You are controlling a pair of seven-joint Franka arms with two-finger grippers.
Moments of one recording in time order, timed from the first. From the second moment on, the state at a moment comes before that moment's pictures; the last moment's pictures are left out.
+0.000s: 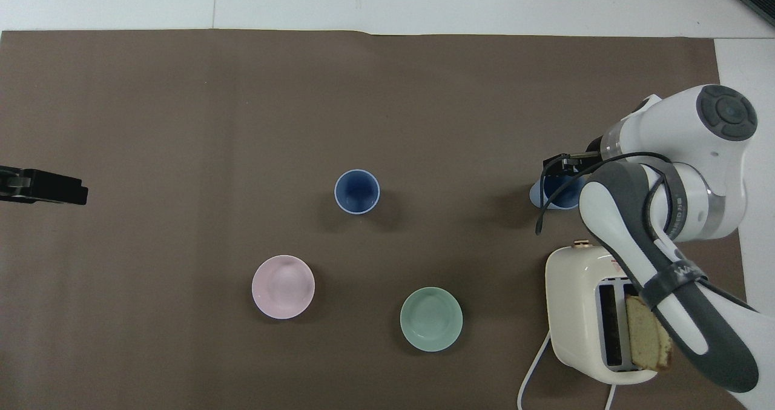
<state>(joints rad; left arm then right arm) -0.10 -0.10 0.01 -1.62 -0.01 1.54 0.05 -0.01 0.22 0.07 -1.92 0.04 2.14 0.02</state>
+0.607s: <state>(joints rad) -0.06 -0.10 -0.02 -1.62 -0.01 1.54 0.05 -0.02 0.20 0.07 -1.93 0.04 2.09 0.02</state>
